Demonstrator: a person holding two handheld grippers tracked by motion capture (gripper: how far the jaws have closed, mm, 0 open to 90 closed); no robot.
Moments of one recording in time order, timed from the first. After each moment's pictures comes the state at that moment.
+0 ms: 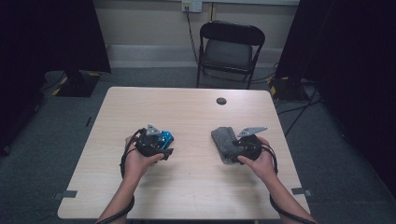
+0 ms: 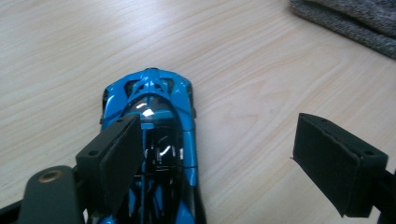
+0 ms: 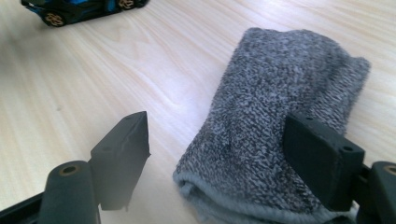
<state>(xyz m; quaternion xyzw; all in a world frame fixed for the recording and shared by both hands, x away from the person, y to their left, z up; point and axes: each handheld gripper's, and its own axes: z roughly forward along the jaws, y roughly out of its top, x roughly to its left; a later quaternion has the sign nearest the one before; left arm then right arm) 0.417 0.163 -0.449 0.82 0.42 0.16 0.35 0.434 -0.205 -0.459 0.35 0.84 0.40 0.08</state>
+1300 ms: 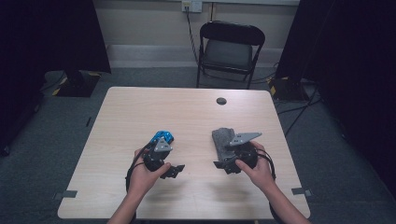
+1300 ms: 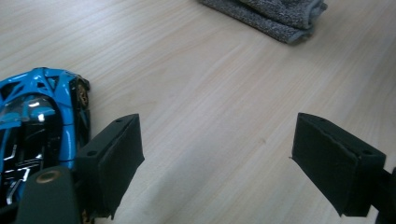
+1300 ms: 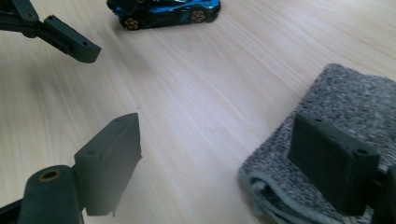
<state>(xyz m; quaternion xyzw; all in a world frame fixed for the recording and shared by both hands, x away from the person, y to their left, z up) 0.372 0.133 -0.452 0.85 0.35 0.11 0.38 0.394 -0.176 -0.432 0.27 0.87 0.41 0.08</state>
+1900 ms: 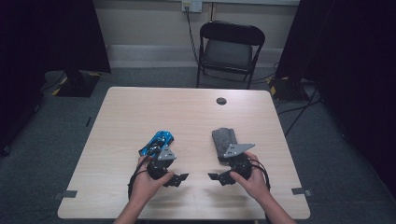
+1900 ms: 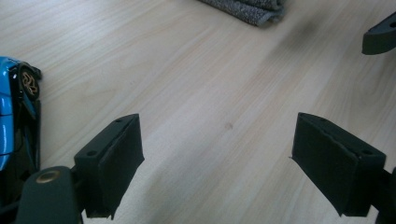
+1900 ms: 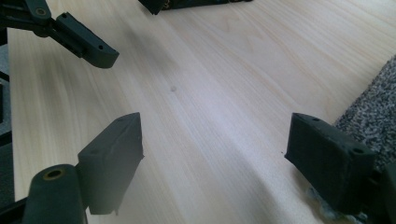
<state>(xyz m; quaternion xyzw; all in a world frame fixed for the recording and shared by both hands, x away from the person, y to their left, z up) 0.356 0.122 -0.463 0.86 0.33 0.09 0.39 0.373 -0.163 -0.457 0.26 0.87 0.41 0.05</state>
